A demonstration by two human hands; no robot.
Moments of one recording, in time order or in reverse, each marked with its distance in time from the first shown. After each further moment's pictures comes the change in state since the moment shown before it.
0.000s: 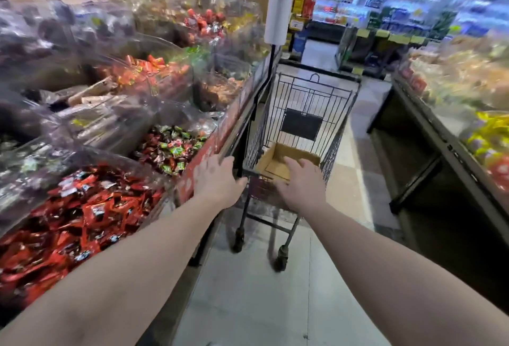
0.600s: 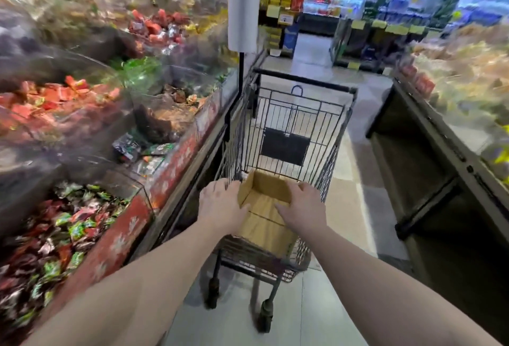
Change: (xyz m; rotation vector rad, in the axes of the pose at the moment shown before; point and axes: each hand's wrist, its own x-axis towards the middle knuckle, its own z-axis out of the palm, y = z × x) left_hand 0.259 0.135 0.108 0.050 -0.088 0.087; right_hand 0.273 0.149 0.037 0.019 -0.088 0.104
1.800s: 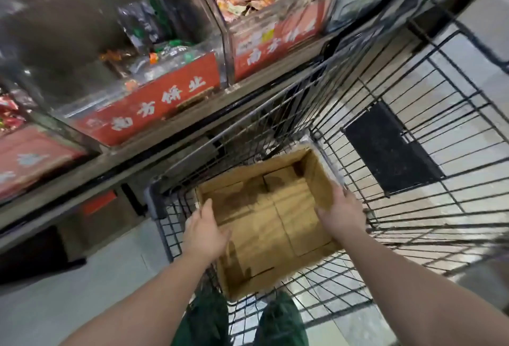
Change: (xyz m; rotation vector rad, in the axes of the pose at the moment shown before) left_hand 0.163 0.030 0.238 -0.463 -0.227 -1.200; right_hand 0.391 0.107 0.166 -0.341 -0.635 -0.288
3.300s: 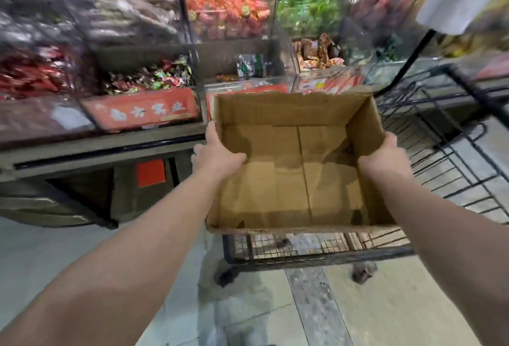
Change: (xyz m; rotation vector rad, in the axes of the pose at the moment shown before) left_hand -0.198 -0.014 -0.137 -0.541 0.414 -0.097; right_hand -0.165 -0.021 -0.147 0.221 0.448 -0.171
